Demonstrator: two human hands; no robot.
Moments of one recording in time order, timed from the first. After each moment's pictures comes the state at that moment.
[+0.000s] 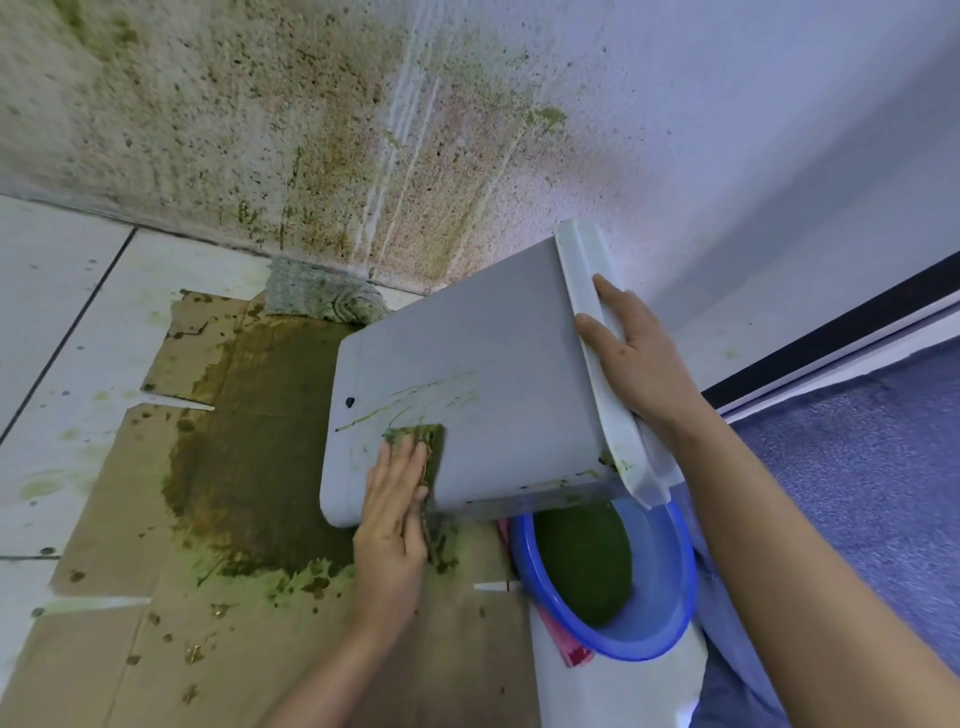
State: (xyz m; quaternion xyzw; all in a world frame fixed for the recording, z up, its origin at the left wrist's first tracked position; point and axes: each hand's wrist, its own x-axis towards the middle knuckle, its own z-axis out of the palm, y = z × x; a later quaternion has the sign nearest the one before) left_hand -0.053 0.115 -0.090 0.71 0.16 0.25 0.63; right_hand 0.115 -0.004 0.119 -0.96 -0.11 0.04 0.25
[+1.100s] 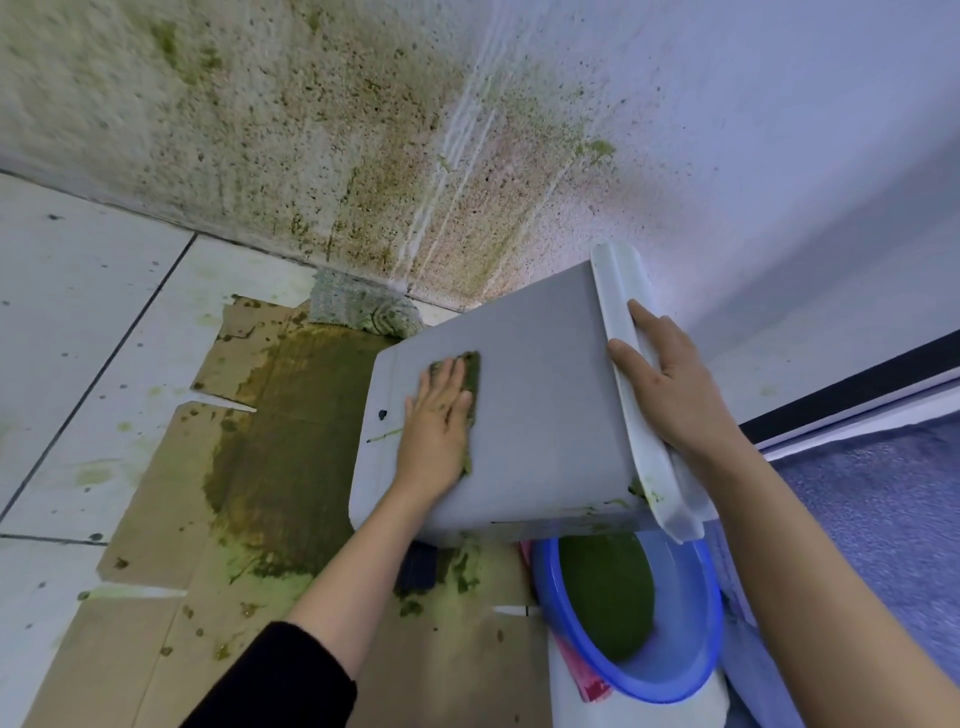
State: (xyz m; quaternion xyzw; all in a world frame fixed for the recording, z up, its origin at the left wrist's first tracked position) left_hand 0.048 0.171 -0.060 0.75 0.15 0.11 0.63; right_hand 0.108 0.012 0.126 -0.96 -0.11 0.04 0.25
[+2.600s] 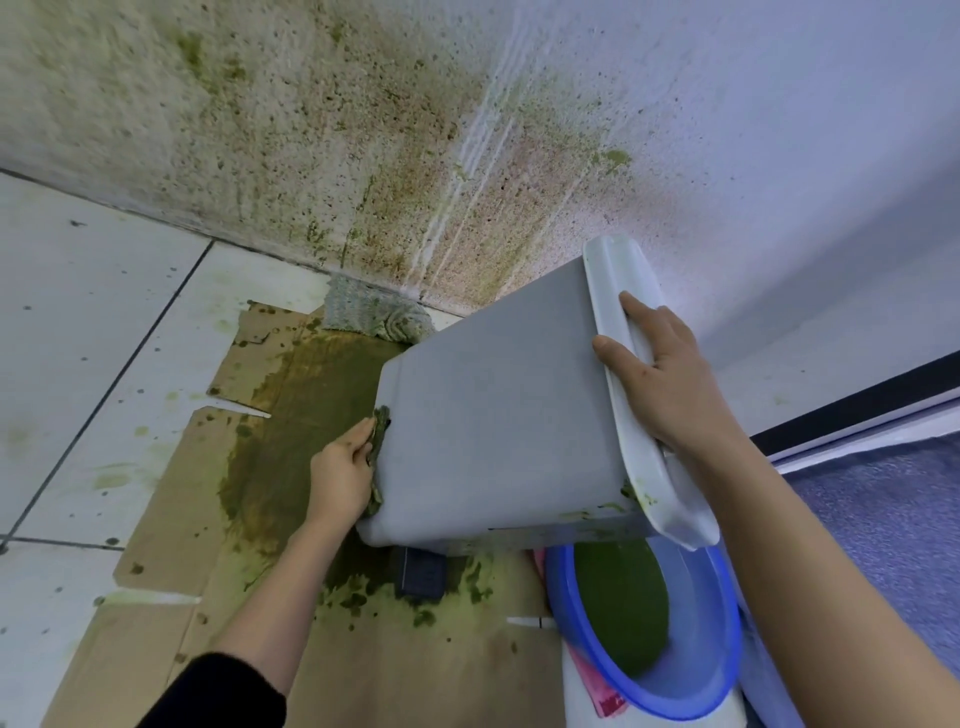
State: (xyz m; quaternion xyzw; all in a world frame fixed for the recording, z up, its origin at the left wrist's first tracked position) left_hand 0.007 0.240 -0.134 0.71 0.33 0.08 0.61; right_hand 0.110 0.040 0.124 -0.97 -0.12 0.02 0.20
